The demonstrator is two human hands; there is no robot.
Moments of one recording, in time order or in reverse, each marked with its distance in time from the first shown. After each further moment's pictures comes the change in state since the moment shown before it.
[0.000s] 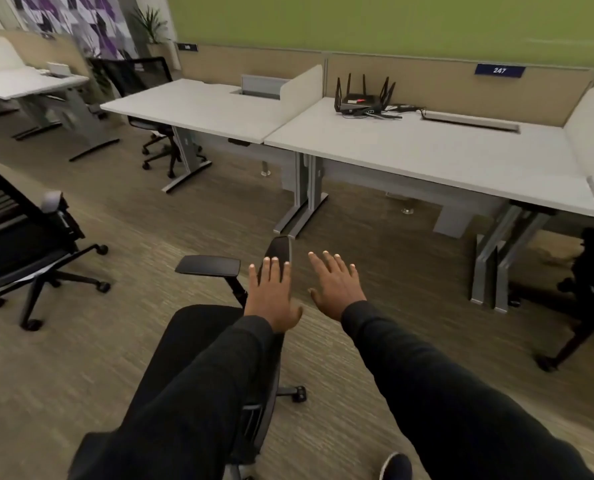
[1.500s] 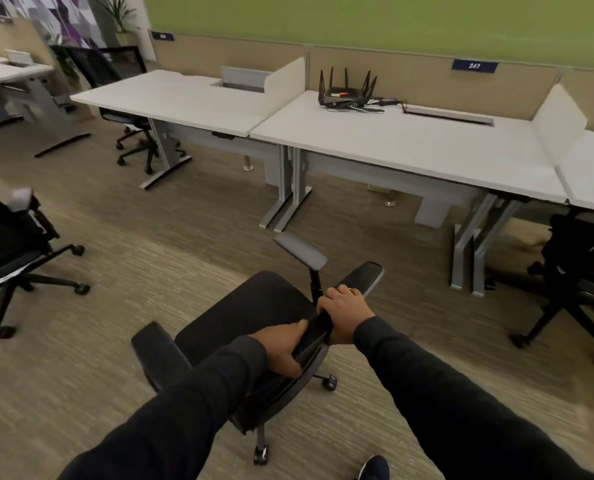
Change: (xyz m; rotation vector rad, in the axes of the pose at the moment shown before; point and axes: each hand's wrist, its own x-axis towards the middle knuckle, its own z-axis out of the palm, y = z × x) left_hand -0.055 -0.001 0.031 -0.367 -0.580 0.319; right_hand -0.054 0.007 0.031 -0.327 -0.191 -0.149
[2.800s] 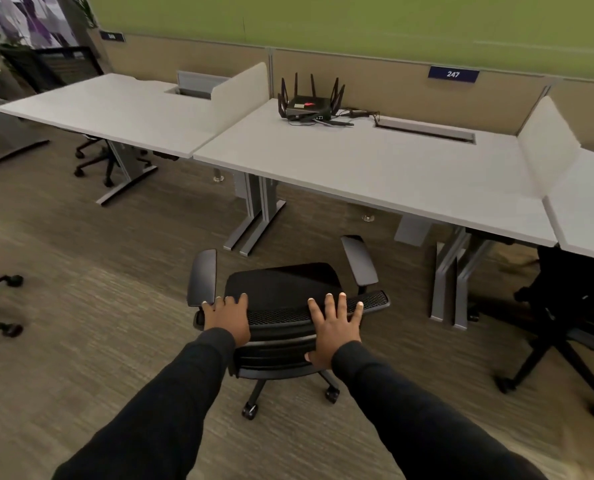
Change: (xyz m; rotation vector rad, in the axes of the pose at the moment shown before) left_hand 0.265 0.019 -0.162 0.244 0.286 -0.507; right_hand 0.115 0.238 -0.005 0.076 -0.128 0.310
